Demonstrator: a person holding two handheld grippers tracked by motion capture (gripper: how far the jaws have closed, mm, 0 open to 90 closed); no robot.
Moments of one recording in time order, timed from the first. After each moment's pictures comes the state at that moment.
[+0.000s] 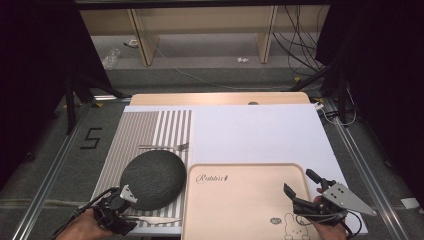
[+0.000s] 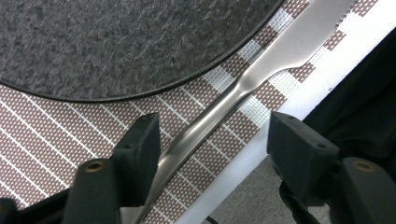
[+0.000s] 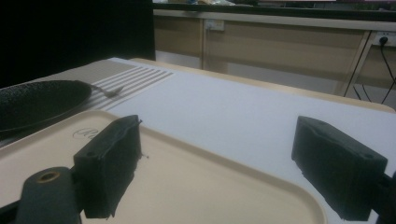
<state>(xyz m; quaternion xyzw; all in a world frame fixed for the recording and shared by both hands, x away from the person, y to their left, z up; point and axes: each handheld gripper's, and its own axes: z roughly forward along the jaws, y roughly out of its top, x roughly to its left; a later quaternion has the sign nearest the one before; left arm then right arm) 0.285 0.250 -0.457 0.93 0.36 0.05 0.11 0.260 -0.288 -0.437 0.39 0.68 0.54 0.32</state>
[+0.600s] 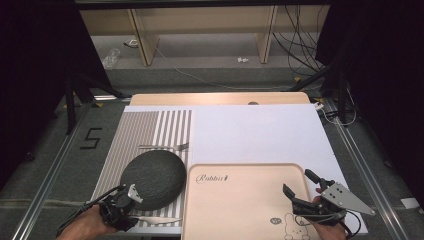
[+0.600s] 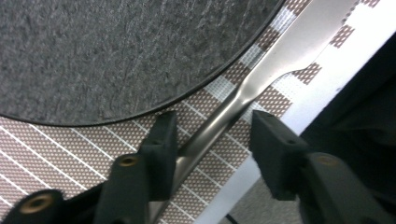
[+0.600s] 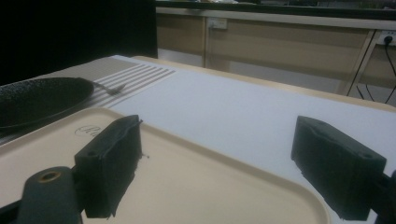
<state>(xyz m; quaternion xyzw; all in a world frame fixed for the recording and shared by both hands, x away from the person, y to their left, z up) 0.293 0.240 -0.462 0.94 0.32 0.05 0.07 0.261 -0.288 -0.438 0.38 0.68 0.54 0.31</state>
